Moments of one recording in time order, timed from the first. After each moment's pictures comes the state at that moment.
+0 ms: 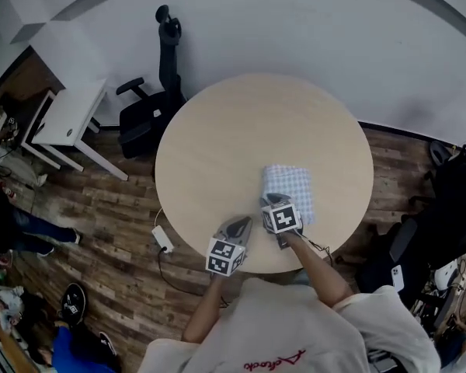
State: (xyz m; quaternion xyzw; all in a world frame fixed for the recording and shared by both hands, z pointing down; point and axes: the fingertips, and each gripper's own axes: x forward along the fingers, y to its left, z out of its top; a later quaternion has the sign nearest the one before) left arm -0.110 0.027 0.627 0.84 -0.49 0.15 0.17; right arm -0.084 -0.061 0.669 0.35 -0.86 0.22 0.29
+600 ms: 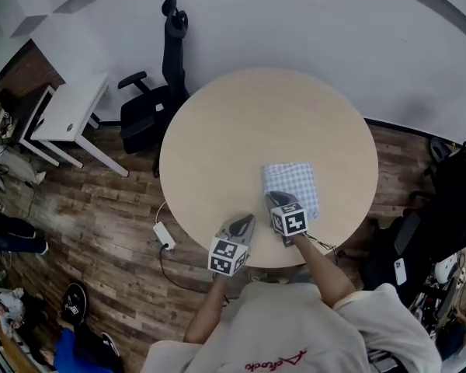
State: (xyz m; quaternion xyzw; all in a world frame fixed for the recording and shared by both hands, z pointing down) left arm -0.143 0.048 0.620 0.85 -0.49 0.13 0.16; right arm -0.110 -0.046 0.670 0.37 -0.88 0.20 0.23
